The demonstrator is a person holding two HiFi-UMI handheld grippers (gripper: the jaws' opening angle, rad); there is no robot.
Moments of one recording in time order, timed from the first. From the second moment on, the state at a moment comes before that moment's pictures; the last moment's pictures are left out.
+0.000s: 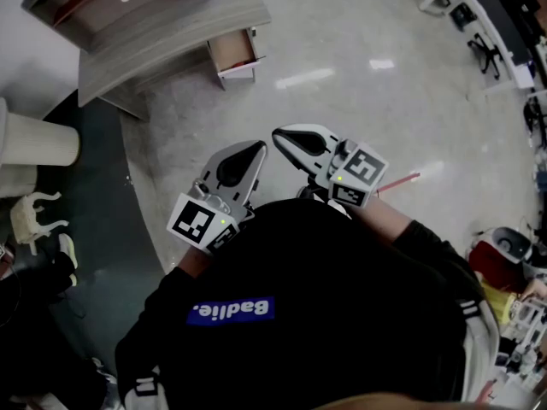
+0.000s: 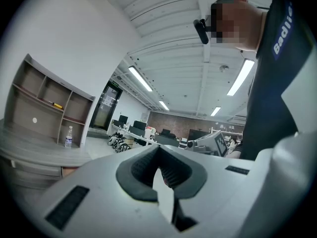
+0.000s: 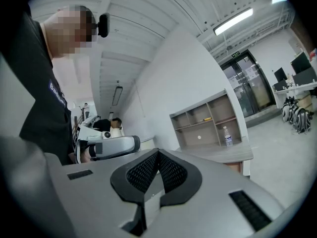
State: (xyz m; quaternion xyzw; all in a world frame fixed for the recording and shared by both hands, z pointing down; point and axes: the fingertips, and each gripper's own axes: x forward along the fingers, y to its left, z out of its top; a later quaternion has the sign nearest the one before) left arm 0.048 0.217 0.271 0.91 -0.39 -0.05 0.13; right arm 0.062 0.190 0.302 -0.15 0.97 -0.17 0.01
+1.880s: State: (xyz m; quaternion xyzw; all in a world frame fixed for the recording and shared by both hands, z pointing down) left arm -0.039 0.089 0.299 0.88 -0.44 -0.05 0.16; right arm 0.008 0.033 0.334 -0.17 0.97 -0.19 0.00
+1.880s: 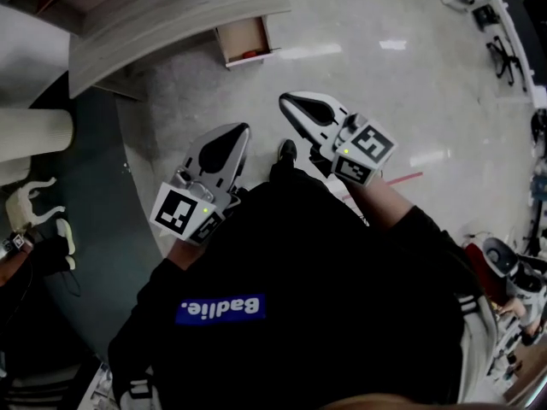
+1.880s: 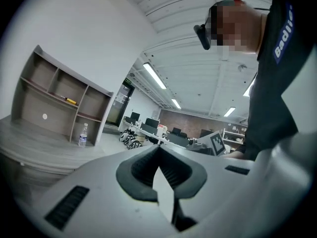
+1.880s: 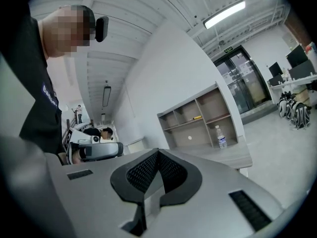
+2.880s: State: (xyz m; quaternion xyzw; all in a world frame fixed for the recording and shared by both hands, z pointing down) left arm -0.068 -0.047 0.343 0.88 -0.42 0.00 0.20; right arm -0.009 -0.086 0.347 -0.20 0.96 -0.20 -0.01
